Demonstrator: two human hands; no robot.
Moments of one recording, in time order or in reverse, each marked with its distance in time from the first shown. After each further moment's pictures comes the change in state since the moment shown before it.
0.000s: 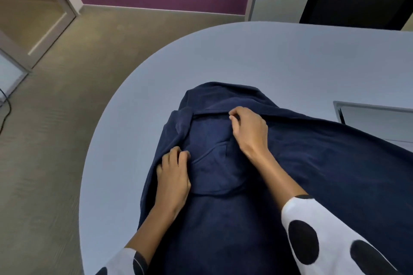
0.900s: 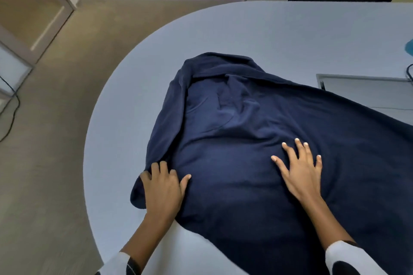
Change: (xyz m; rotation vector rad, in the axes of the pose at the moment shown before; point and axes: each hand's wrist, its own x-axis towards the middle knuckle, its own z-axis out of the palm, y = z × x) left_hand -0.097 0.021 -0.018 0.419 -0.074 0.049; right_hand -0.171 0.176 -0.050 -0.402 -0.098 0.212
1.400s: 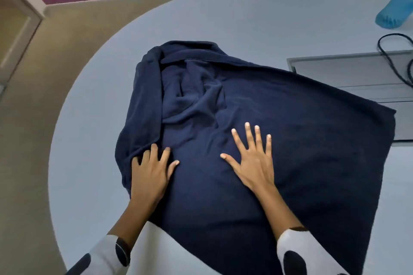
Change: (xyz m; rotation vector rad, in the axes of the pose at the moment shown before) left_hand 0.058 0.034 0.028 0.054 -0.048 0.169; right_hand 0.011 -0.033 0.022 -0.007 -0.046 -0.156
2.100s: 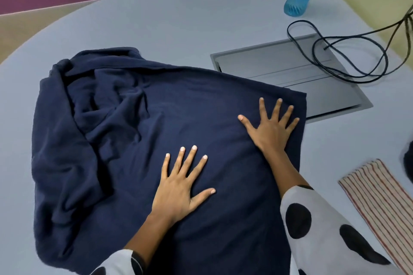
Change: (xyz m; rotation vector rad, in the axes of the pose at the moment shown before) left_hand 0.002 0.195 -0.002 -0.250 -0.066 0.541; right_hand 0.023 0.199 -0.050 0.008 -0.042 0.629
